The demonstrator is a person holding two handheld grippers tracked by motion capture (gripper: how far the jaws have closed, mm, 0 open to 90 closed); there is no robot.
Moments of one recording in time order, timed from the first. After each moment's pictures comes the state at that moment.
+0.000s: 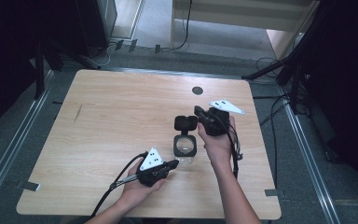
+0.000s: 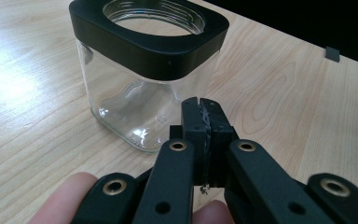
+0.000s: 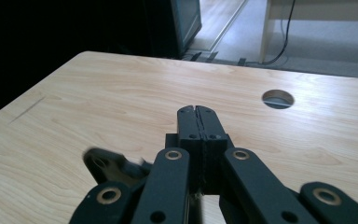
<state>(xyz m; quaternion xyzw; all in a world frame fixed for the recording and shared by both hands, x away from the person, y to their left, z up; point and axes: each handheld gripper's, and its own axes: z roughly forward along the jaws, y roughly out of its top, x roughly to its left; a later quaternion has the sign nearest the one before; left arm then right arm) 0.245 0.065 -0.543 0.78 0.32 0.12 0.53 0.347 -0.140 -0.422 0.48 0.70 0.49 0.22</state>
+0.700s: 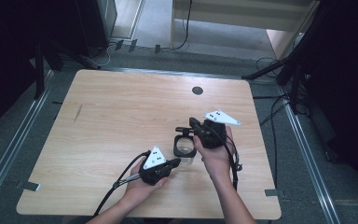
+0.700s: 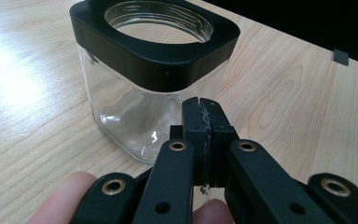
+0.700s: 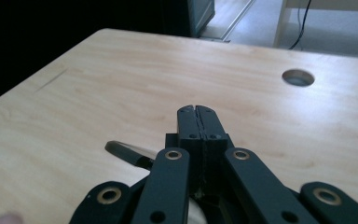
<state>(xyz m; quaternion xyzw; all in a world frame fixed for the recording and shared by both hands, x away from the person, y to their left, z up) 0.249 0.058 -0.544 0.78 0.32 0.12 0.52 0.306 -0.134 -0.431 0.46 0.72 0.48 0.20</state>
